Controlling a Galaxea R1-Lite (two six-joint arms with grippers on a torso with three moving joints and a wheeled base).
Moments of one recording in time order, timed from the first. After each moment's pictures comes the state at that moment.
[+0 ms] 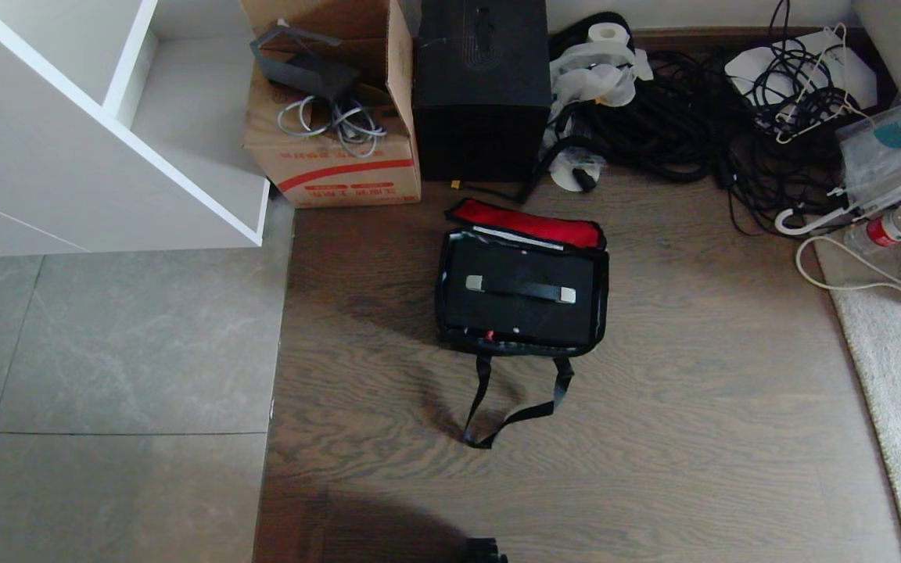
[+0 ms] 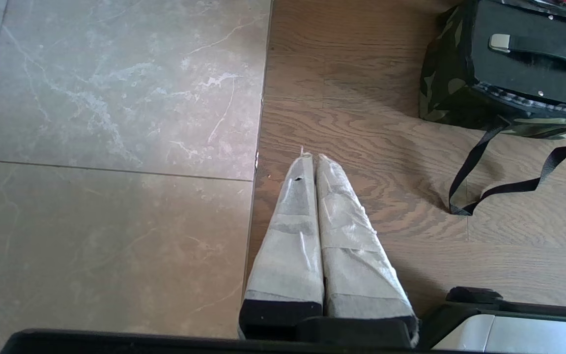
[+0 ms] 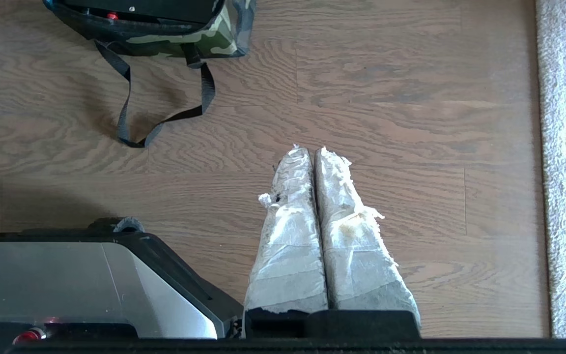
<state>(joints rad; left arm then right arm) 0.00 0.00 0.00 -0.02 0.02 -0.04 0.00 0.00 -0.07 0.18 0.01 0.00</state>
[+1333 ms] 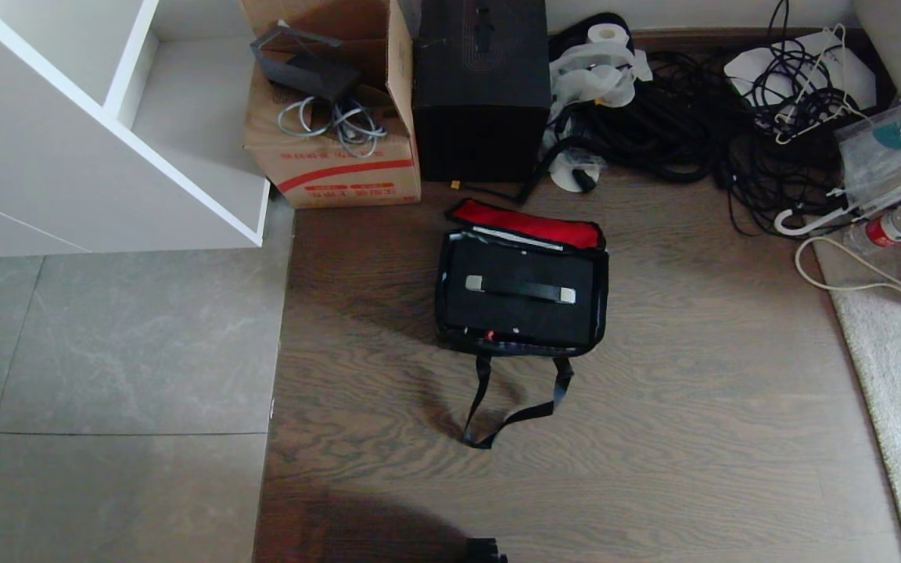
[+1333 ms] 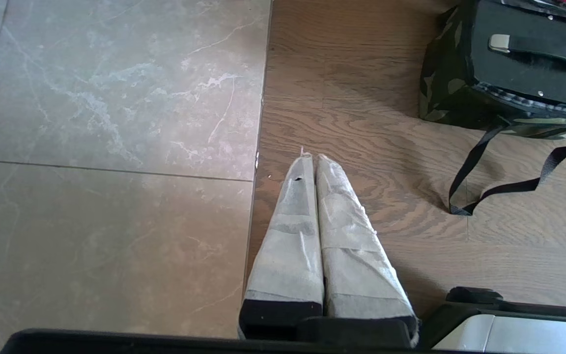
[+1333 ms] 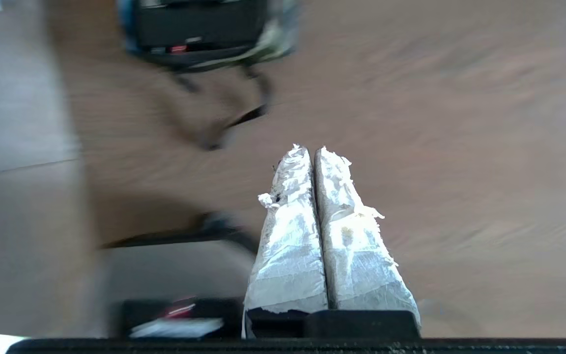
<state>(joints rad) 0.00 0.00 0.00 -0.02 0.02 -0.04 0.00 0.32 -0.57 0.47 0.10 0.23</state>
